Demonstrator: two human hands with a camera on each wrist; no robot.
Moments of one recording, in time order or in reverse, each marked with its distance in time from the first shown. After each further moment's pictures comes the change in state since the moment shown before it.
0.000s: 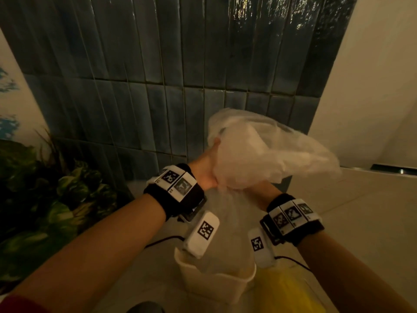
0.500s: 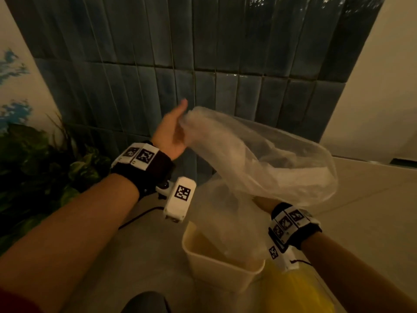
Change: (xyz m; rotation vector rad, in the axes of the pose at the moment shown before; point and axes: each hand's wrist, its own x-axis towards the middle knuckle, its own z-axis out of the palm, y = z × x) left_hand -0.012 0.042 -0.067 -0.258 0.300 0.270; right_hand 0.013 0.058 -0.009 -0.370 0.092 0.304
